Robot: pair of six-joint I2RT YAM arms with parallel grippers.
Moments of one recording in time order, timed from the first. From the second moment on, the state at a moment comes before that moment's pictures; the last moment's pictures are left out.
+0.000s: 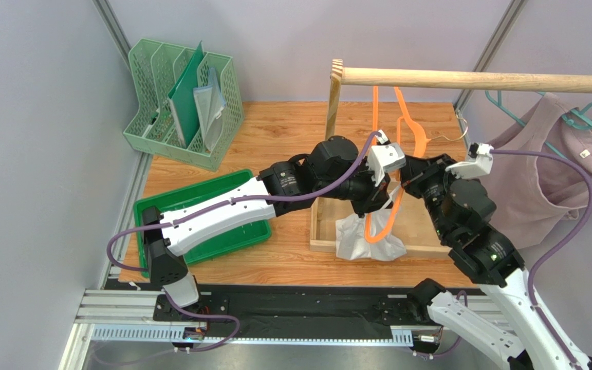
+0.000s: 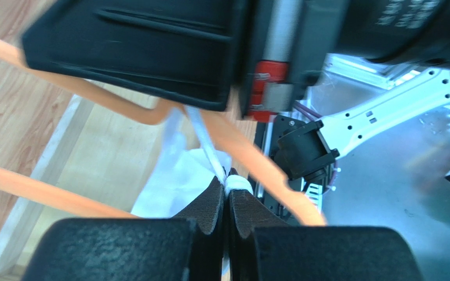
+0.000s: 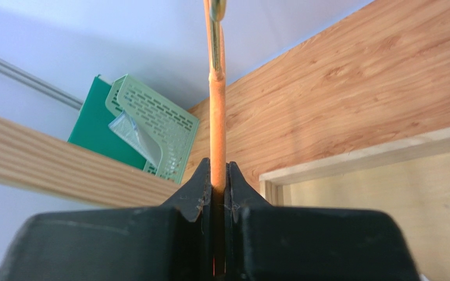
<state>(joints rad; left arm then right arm) -1.16 1.69 1.77 -0.42 0.29 -0.11 0.61 0.65 1.03 -0.47 0.49 0.78</state>
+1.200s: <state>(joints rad) -1.17 1.61 1.69 -0.40 0.41 -0.26 0.59 0.86 1.06 -0.26 0.77 0.75</state>
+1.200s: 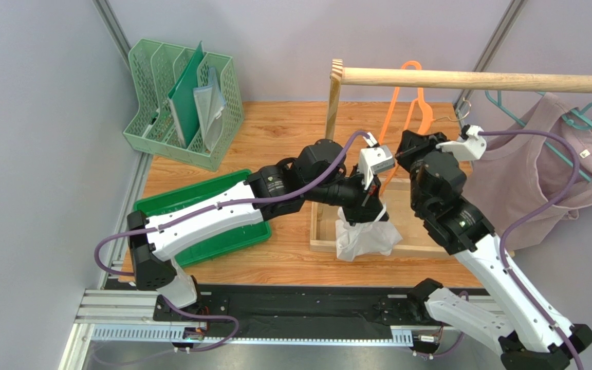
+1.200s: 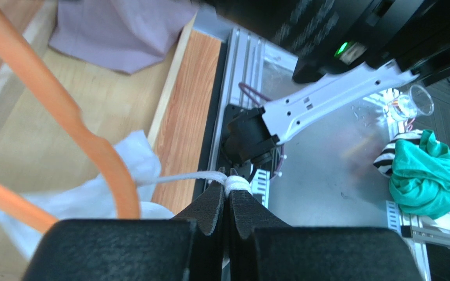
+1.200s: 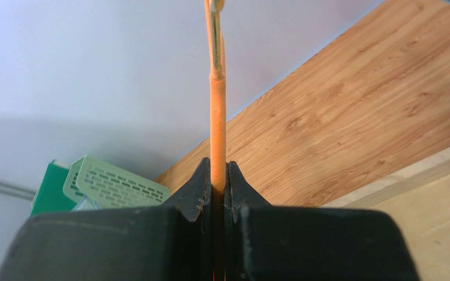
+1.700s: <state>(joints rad) -1.16 1.49 1.48 -0.48 0.22 -0.27 0.54 0.79 1.14 -0.39 0.85 0.85</state>
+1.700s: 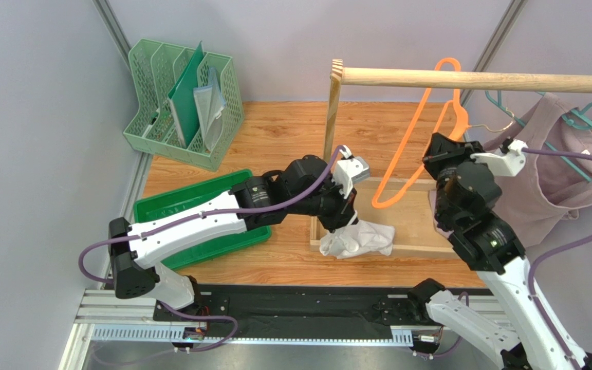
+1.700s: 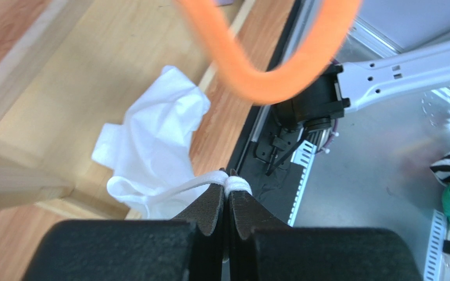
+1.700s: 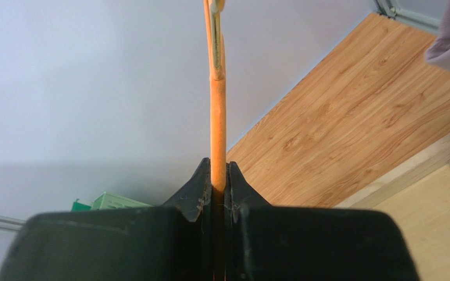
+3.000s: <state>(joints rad) -1.06 1.31 1.38 -0.71 0.03 -0.31 0.54 0.99 2.02 -1.25 0.23 0.33</state>
